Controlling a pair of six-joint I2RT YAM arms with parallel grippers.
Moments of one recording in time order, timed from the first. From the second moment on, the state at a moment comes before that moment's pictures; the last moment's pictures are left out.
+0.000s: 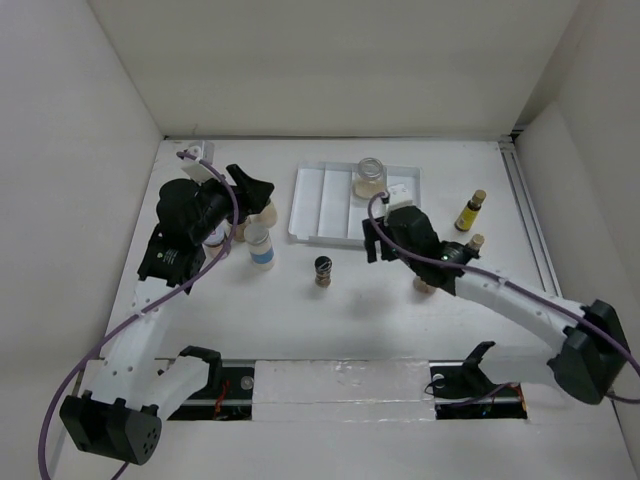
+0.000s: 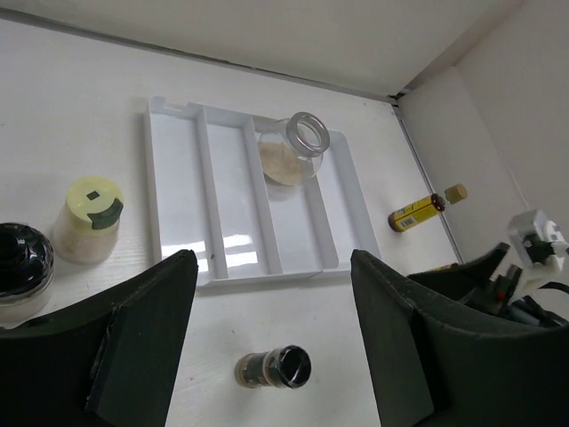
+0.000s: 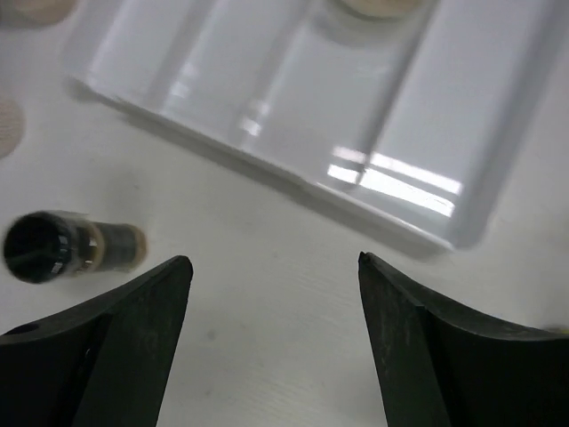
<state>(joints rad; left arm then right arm) -0.23 0.94 0.96 -0.18 0.24 -0.54 0.75 1.30 0.92 -0.19 0.26 0.22</state>
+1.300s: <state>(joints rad) -0.23 0.97 0.96 -0.18 0.26 -0.54 0.57 1.04 0.87 -0.44 0.51 0.42</state>
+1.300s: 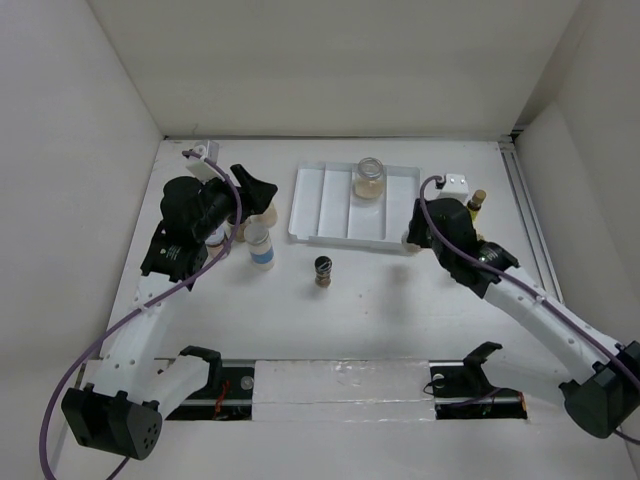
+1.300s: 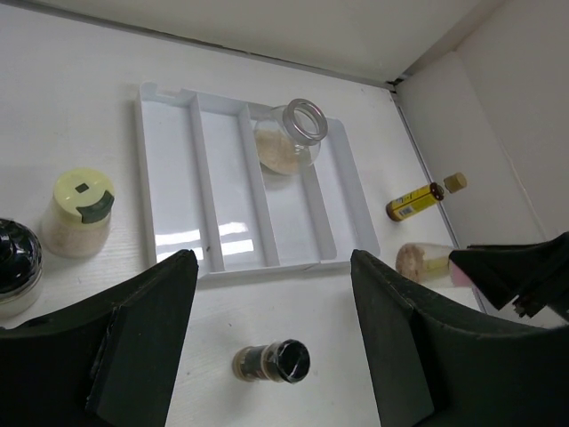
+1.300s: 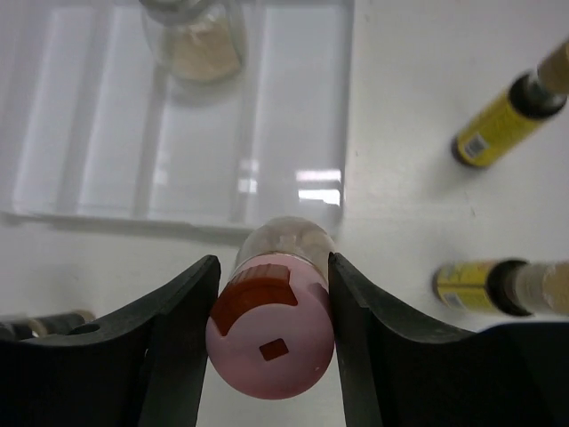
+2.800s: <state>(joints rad) -0.23 0.97 0.96 -0.18 0.26 -0.54 0.50 1.83 1.36 -0.06 0.29 0.21</state>
